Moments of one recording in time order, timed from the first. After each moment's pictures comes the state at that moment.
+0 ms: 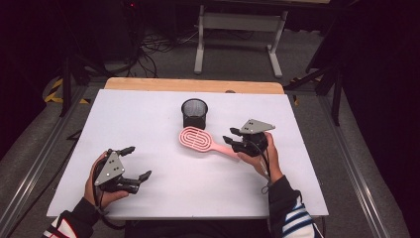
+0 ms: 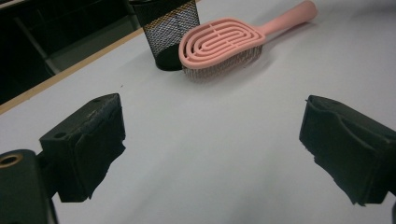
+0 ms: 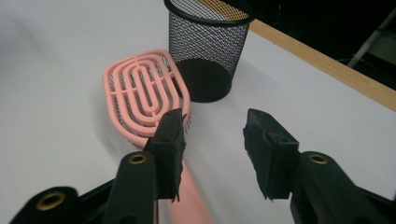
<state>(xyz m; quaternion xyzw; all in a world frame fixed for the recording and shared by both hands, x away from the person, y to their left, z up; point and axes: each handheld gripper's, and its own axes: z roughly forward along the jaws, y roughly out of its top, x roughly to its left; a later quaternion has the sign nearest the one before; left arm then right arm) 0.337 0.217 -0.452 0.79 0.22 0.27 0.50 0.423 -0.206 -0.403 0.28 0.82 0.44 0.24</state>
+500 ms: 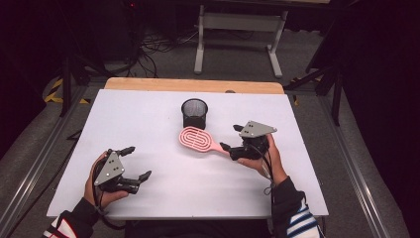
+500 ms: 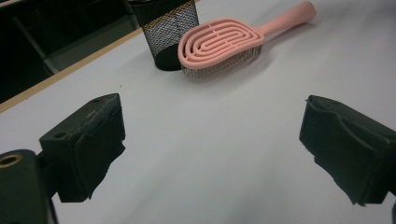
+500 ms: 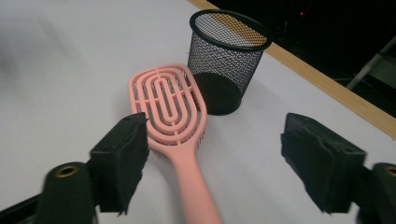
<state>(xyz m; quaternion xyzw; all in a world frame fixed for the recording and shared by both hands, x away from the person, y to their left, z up) 0.337 0.217 -0.452 0.79 0.22 0.27 0.50 0.408 -0.202 -0.389 0.24 0.83 0.44 0.25</state>
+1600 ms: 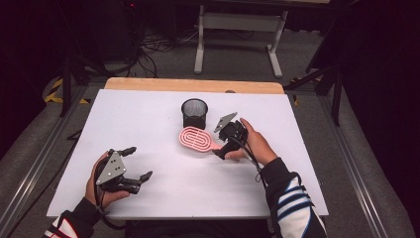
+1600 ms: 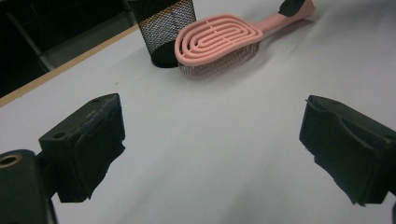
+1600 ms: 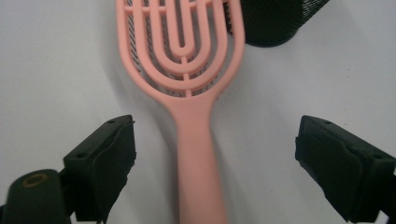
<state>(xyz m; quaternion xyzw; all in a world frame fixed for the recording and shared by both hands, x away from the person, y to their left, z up) 0.339 0.215 -0.454 0.80 0.22 0.26 0.50 0.462 -0.153 -0.407 0.20 0.94 0.23 0.16</state>
